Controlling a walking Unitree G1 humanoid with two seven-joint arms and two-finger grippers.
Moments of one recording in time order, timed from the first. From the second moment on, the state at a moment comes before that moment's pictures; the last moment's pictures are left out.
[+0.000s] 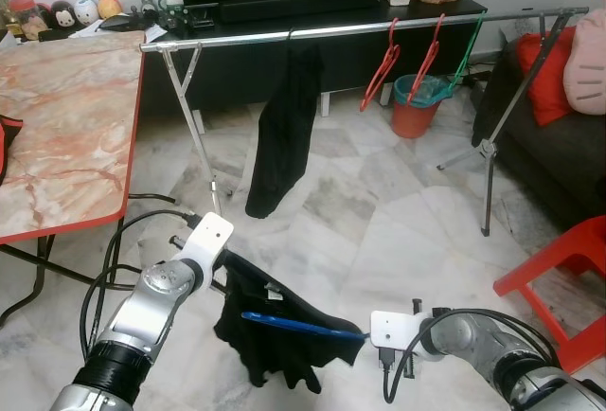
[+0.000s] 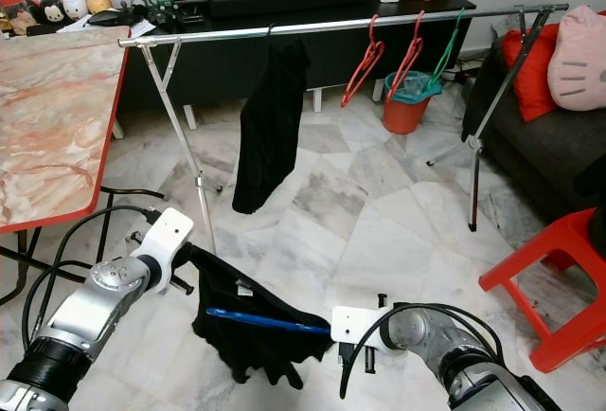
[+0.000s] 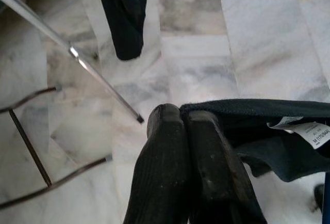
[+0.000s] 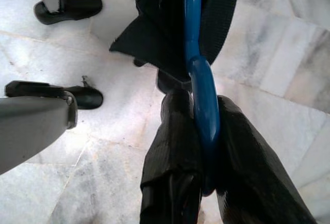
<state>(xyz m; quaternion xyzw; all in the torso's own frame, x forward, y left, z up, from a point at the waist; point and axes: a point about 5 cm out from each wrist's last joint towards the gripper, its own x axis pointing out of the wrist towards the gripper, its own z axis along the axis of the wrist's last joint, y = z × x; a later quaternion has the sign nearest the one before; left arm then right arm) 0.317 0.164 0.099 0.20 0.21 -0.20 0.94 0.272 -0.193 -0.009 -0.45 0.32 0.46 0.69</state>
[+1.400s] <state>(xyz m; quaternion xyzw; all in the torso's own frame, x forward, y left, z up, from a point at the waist) 0.312 0.167 0.084 0.24 0.25 -0.21 0.91 0.275 -0.200 -0.007 -0.43 0.35 0.44 0.71</state>
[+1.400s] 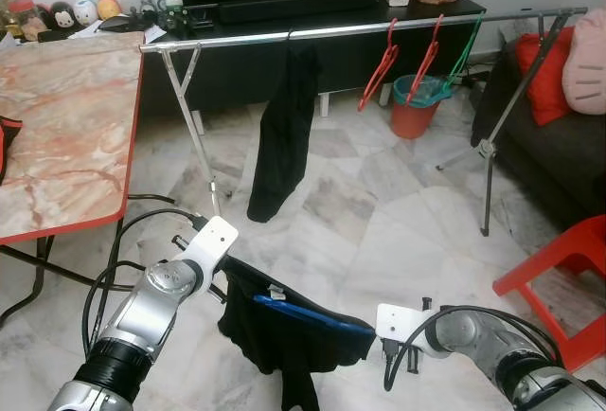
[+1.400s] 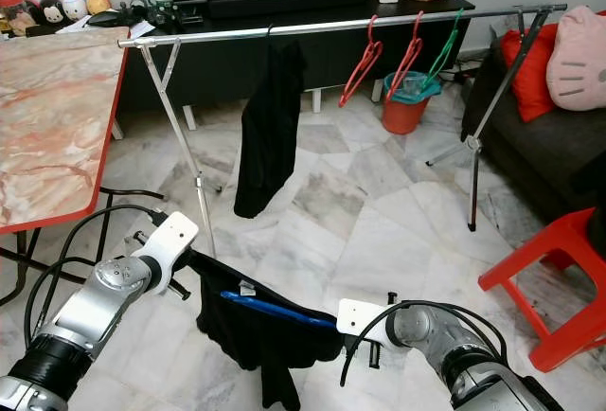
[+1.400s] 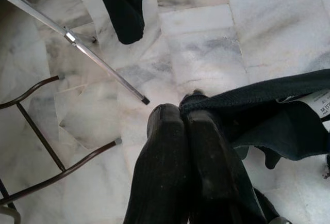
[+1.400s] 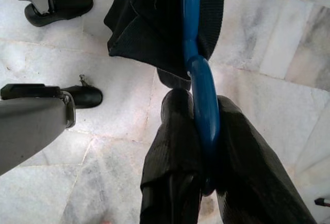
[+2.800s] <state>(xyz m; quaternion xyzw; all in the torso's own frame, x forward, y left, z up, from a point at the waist) 0.293 0.166 0.058 0.27 0.30 -0.24 0.88 0.279 -0.199 -0.004 -0.42 0.33 0.41 0.74</state>
